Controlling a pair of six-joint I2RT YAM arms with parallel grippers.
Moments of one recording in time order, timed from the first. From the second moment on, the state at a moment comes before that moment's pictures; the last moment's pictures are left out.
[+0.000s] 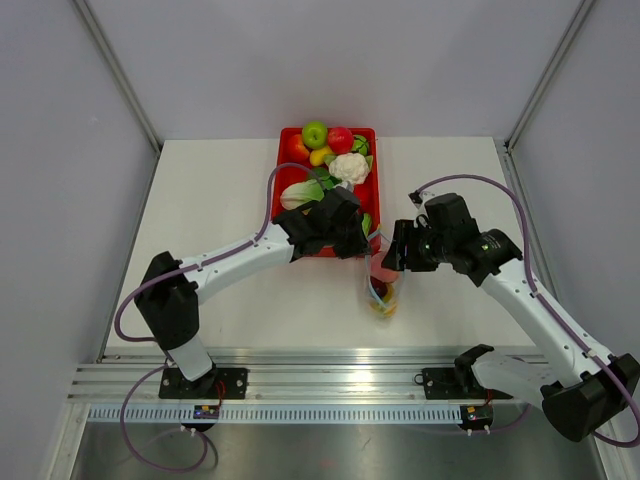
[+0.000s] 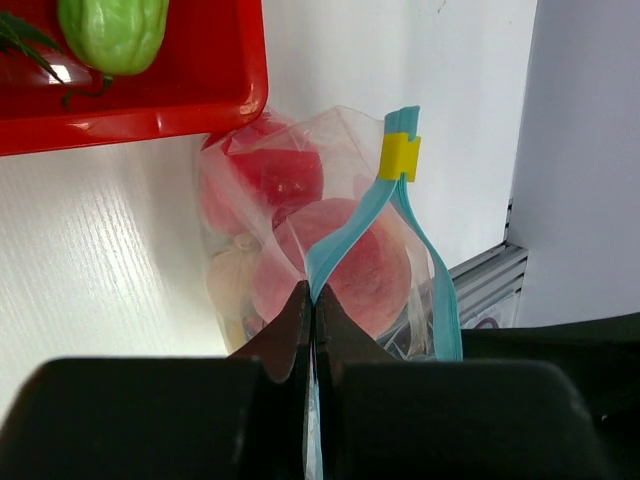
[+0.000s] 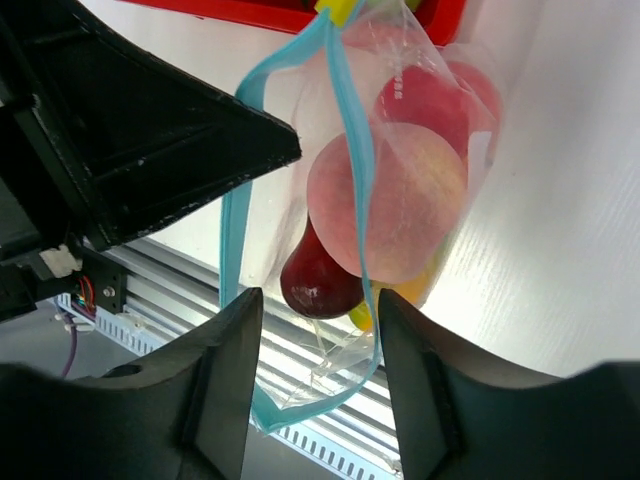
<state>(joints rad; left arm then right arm) -0.90 1.69 1.41 -0.49 0.02 -1.02 0.49 1.08 1.08 -0.82 -0.21 0.46</state>
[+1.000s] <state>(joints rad) -0.62 1.33 1.10 -0.22 0.37 -0.54 0.50 1.02 0.92 -0.63 -0.23 0.21</state>
